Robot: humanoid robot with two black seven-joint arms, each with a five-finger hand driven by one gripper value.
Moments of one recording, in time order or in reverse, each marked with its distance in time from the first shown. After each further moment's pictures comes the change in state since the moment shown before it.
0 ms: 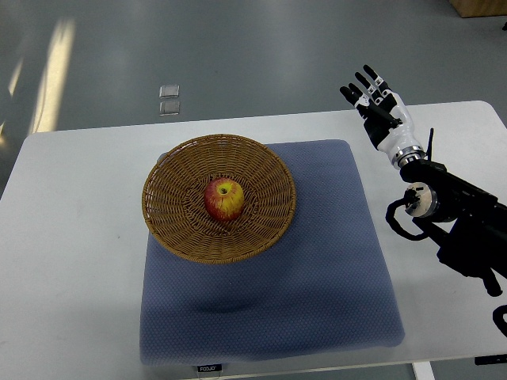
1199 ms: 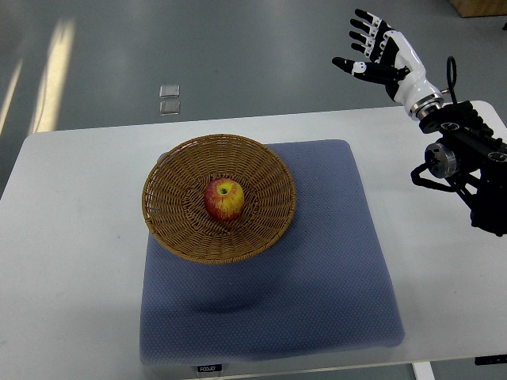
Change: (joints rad) left arm 0.000 0.000 0.001 0.000 0.000 0.000 0.000; right arm 0.132 -0.096 0.001 -0.005 -0.407 -0.059 0.001
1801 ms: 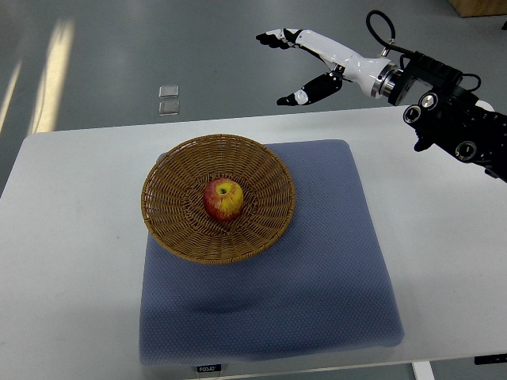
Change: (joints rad) left arm 0.000 0.000 0.000 0.000 0.000 0.000 0.000; right arm 0.176 -0.019 -0.099 0.099 -0.703 0.042 0.006
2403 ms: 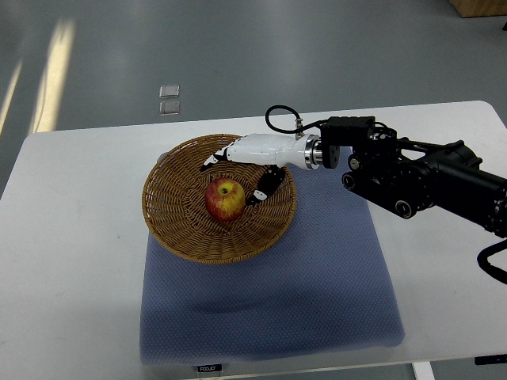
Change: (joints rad) left arm 0.000 0.000 0.000 0.000 0.000 0.000 0.000; right arm 0.030 0.168 -0.276 0.012 -0.475 0.008 -0.008
